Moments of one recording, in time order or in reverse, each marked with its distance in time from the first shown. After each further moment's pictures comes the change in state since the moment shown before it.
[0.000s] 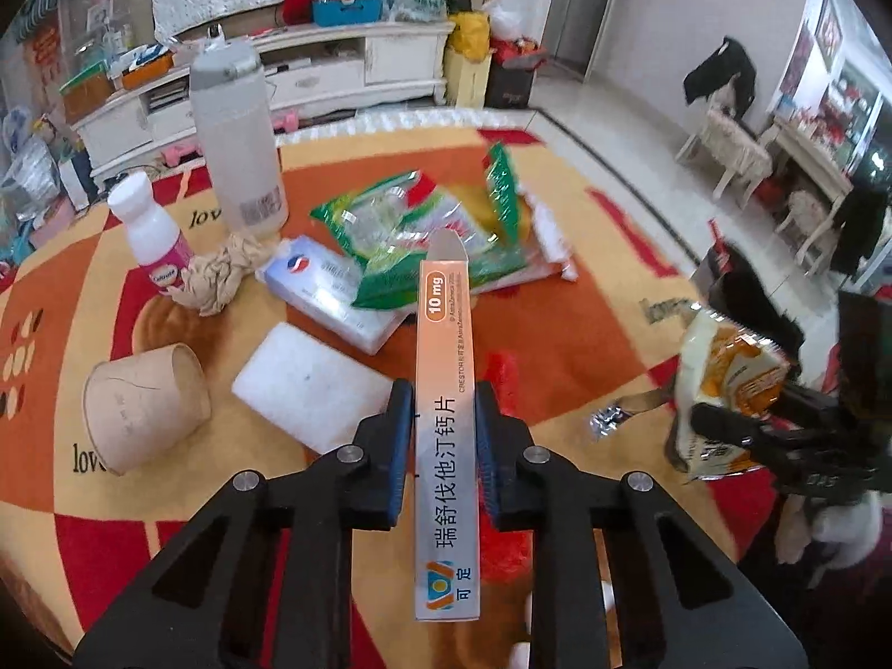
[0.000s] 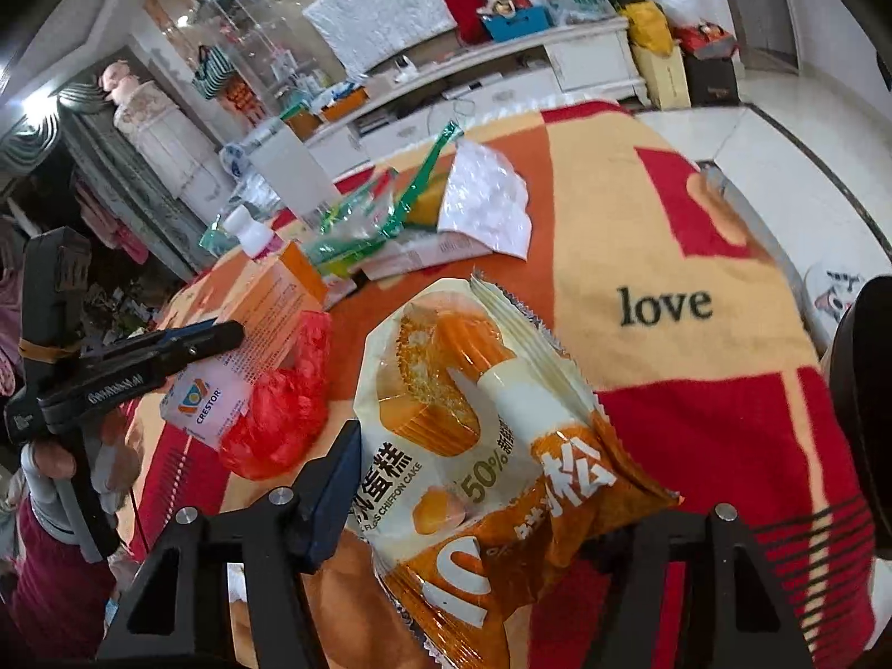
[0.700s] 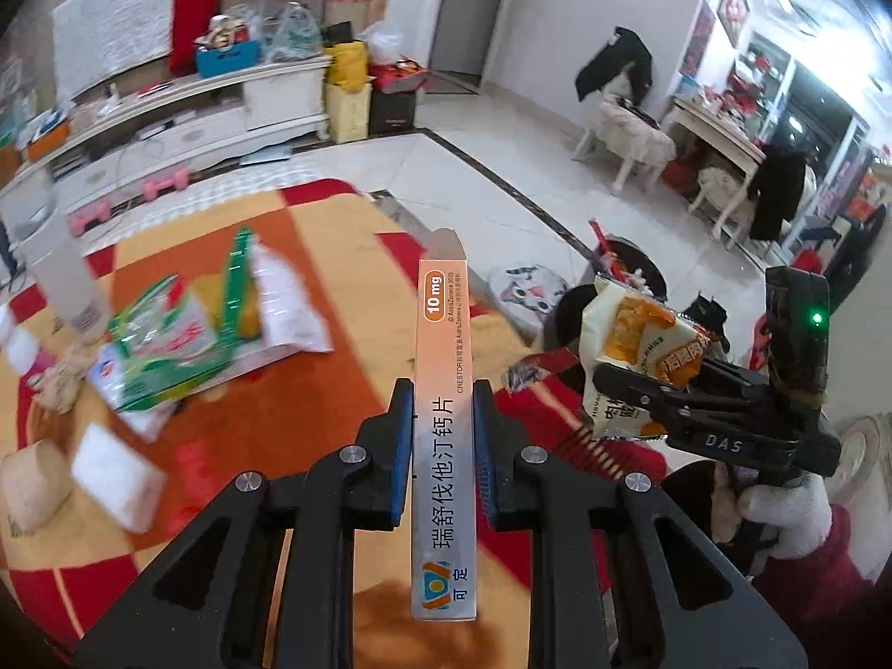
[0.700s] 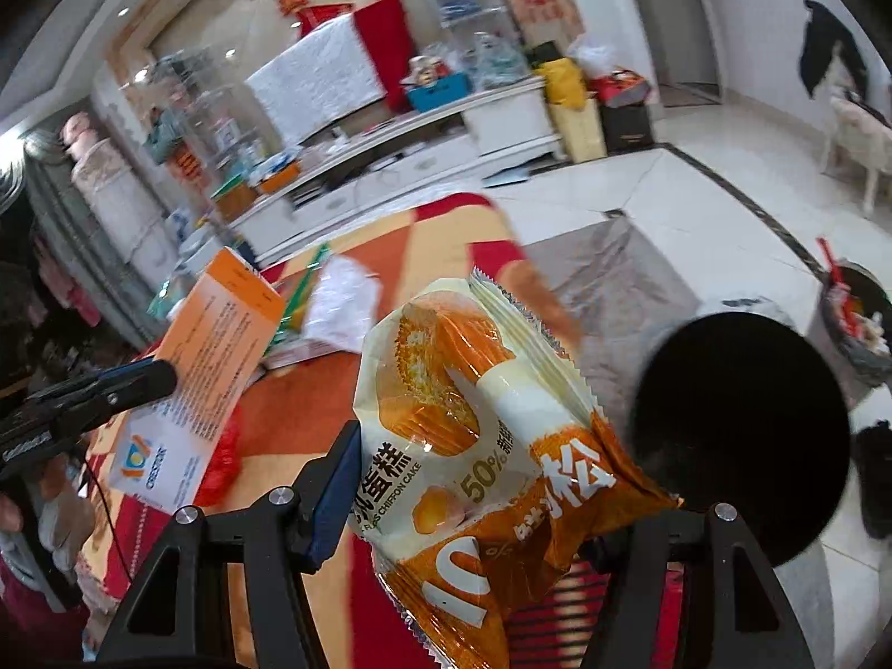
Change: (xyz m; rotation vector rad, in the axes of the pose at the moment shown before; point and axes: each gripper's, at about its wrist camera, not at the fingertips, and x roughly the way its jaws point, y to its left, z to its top) left arm -0.005 -0.168 0.036 0.154 -0.042 -0.189; right arm -0.102 -0.087 0.005 0.088 -0.154 -0.191
